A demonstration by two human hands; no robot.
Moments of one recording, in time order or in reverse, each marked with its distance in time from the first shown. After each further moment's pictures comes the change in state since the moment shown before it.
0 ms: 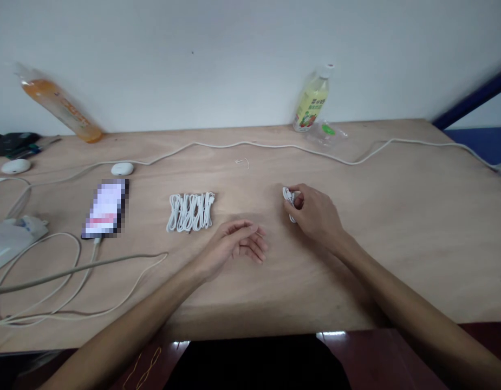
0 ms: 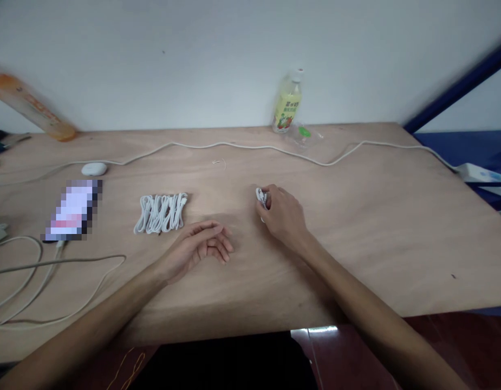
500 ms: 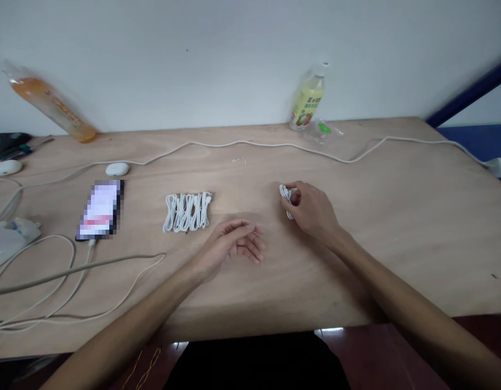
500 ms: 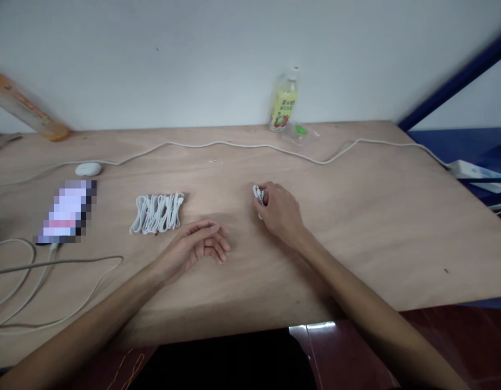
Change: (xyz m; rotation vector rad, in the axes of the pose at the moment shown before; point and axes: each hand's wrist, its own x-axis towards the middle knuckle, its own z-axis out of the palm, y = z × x) left_hand 0.002 0.001 0.002 -0.035 0.009 -0.015; right_hand 0.005 -0.003 -0.001 0.011 -0.018 0.017
